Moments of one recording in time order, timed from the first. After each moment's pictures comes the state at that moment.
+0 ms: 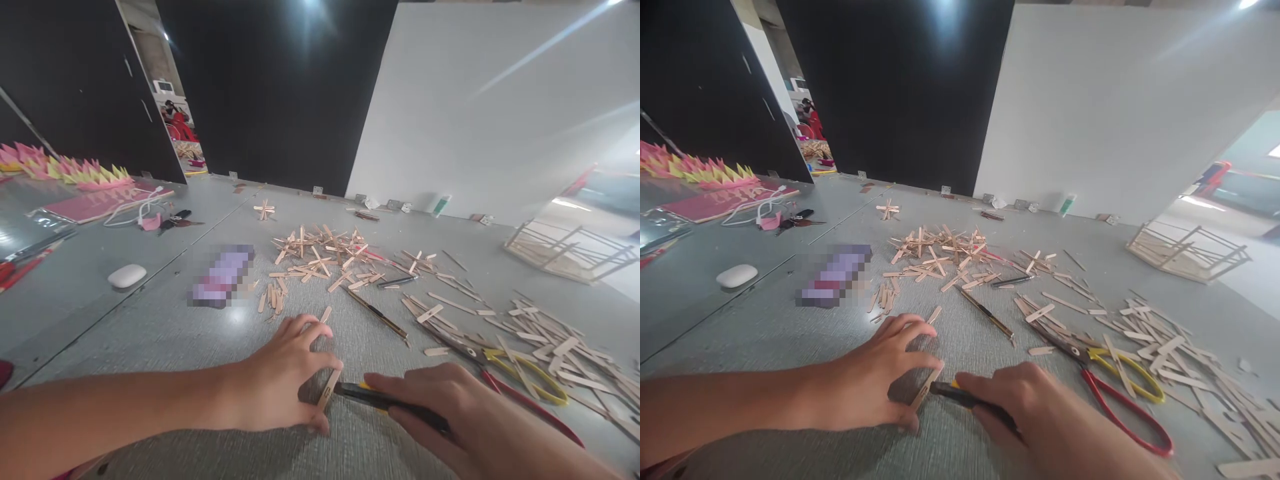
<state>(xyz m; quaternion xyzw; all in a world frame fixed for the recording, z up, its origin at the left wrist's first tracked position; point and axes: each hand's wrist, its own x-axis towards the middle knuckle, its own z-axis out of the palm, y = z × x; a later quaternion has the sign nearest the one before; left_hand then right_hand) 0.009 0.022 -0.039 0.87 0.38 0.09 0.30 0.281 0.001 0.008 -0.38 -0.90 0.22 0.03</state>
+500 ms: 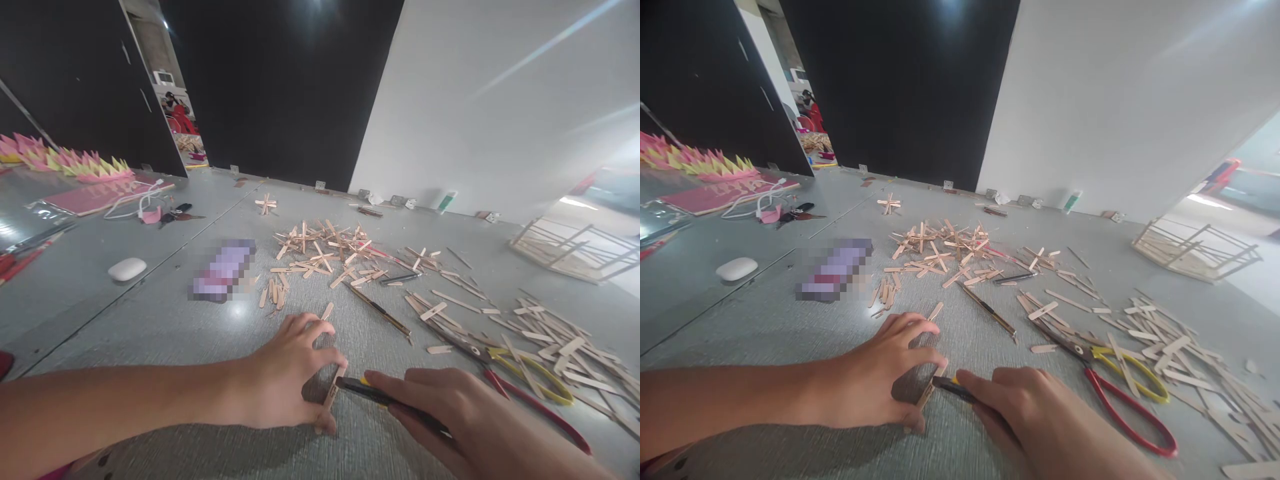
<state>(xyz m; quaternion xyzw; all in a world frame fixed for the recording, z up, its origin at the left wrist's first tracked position) 0.010 0.021 -0.046 0.87 0.38 0.10 0.29 0.281 -0.001 0.001 -0.39 -0.90 0.21 0.01</state>
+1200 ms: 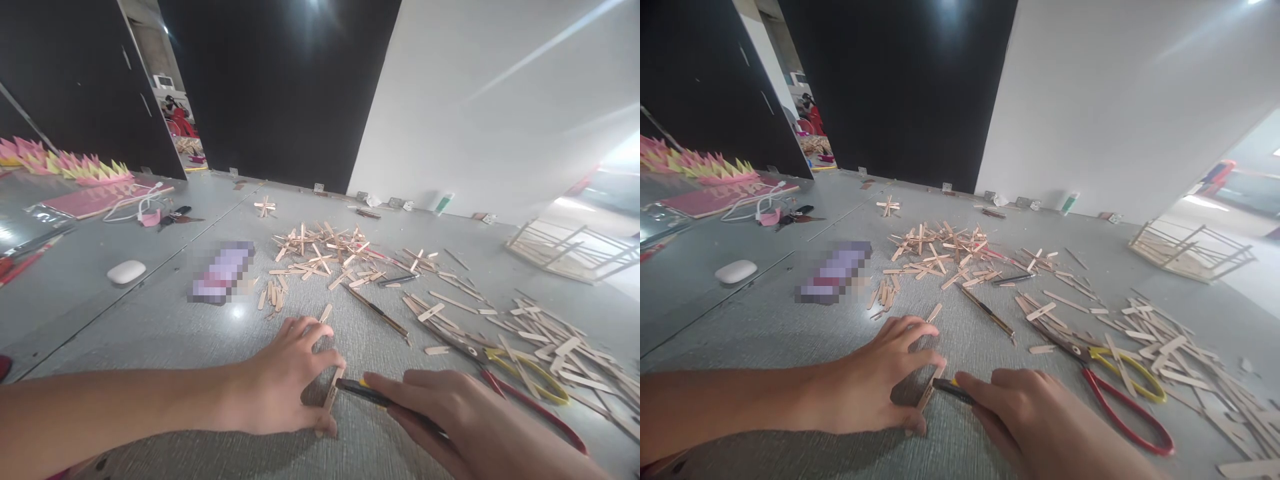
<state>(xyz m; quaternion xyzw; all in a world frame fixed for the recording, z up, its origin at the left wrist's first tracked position) 0.013 0.018 -0.041 0.87 0.37 0.12 0.30 0.281 -0.001 0.000 -0.37 -0.91 0.18 0.01</state>
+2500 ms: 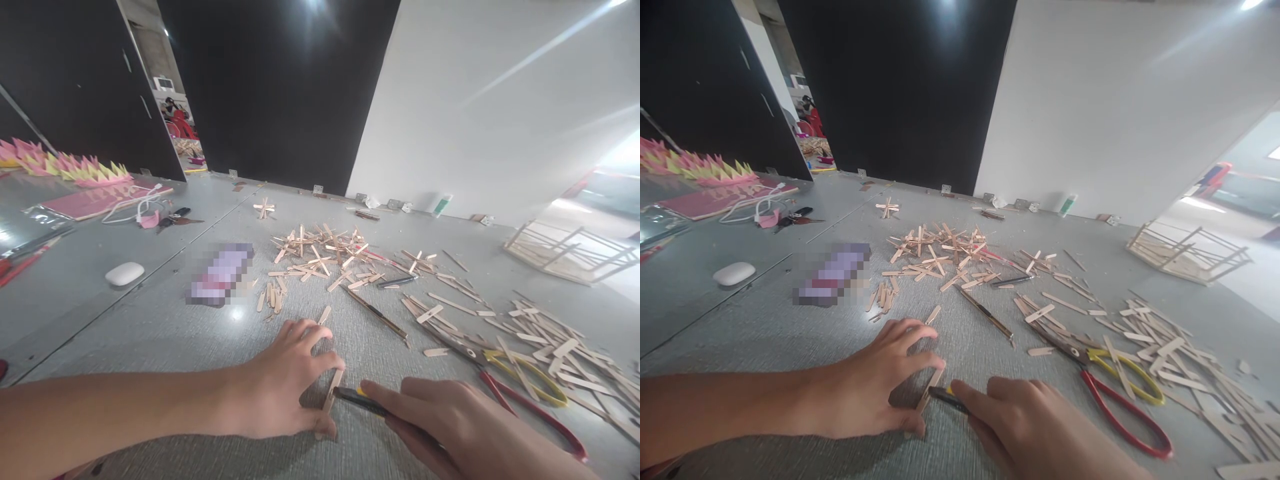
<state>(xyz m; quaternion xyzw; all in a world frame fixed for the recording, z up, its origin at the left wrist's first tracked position) 0.012 0.018 -0.043 0.87 0.37 0.11 0.29 0.280 -0.005 -0.001 -0.34 -0.94 0.08 -0.01</state>
